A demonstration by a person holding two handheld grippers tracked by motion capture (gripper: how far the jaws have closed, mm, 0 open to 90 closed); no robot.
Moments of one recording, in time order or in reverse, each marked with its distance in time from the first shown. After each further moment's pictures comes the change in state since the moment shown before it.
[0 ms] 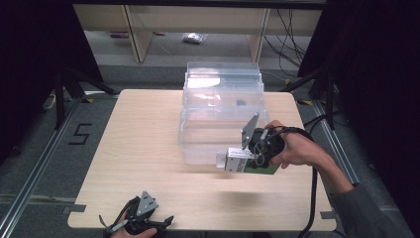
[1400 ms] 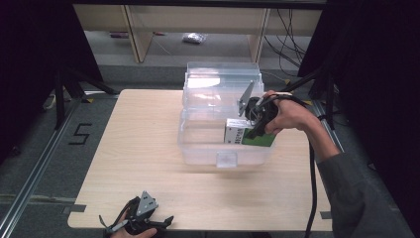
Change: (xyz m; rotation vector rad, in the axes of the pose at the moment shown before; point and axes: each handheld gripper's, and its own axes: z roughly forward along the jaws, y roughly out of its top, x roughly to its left) left arm 0.001 0.000 0.001 0.006 0.003 0.002; right arm -0.080 0.015 -0.011 0.005 -0.018 0.000
